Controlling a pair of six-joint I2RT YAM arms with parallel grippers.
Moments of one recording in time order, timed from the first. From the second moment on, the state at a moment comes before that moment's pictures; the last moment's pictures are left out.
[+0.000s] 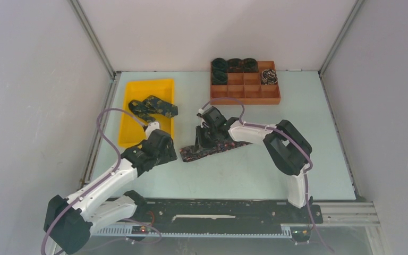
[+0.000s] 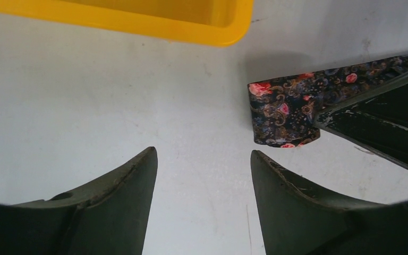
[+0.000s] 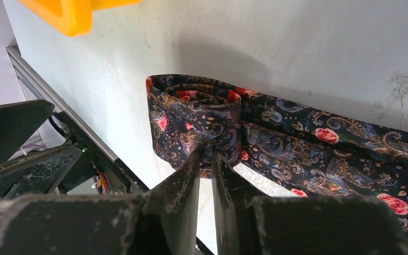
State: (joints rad) left arm -0.59 0.96 0.65 -0.67 -0.36 -0.75; right arm 0.80 2.00 1.30 -0.24 -0.42 0.72
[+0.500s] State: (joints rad) left arm -0.45 0.93 0.47 -0.41 -0.09 -0.75; right arm 0.82 2.05 1.30 -0.14 -0.47 0.76
